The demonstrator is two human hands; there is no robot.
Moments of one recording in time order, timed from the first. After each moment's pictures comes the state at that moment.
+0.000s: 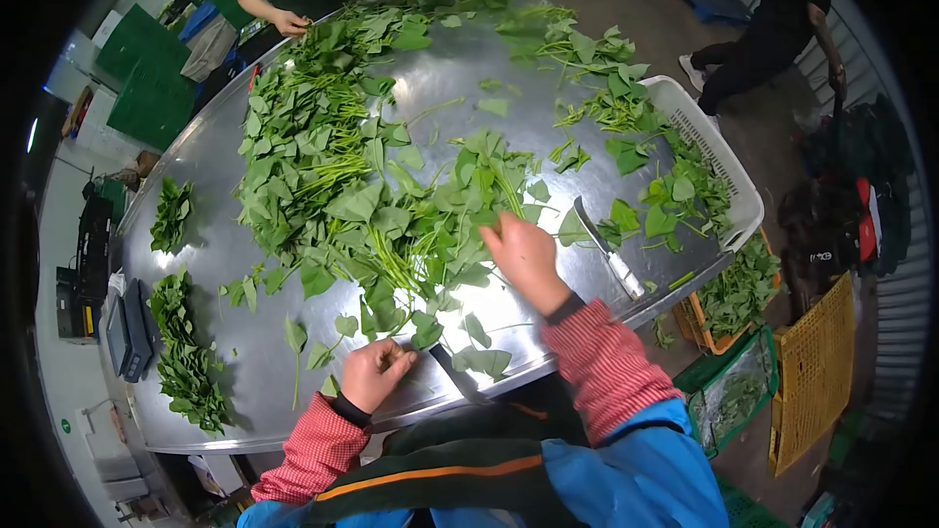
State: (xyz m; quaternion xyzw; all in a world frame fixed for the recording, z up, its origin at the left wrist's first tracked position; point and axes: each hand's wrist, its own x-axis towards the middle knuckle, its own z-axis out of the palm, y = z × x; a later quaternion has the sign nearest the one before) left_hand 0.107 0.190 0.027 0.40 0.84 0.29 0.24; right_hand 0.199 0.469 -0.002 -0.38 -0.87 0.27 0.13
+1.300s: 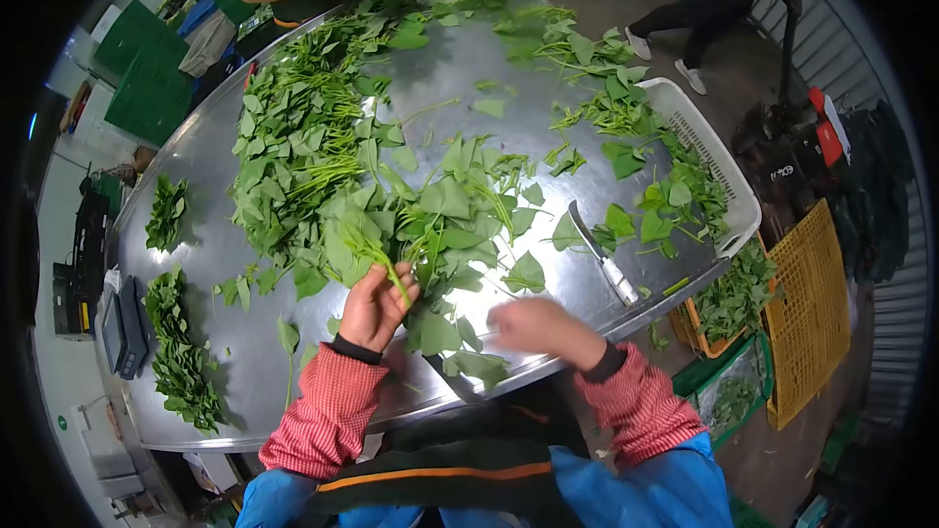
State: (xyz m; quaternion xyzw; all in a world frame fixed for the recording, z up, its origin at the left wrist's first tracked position) left_hand 0.073 0.286 0.021 -0.07 0.40 0.76 0.50; right_hand 0.270 0.452 0.027 -0.13 -0.89 0.40 -0.17
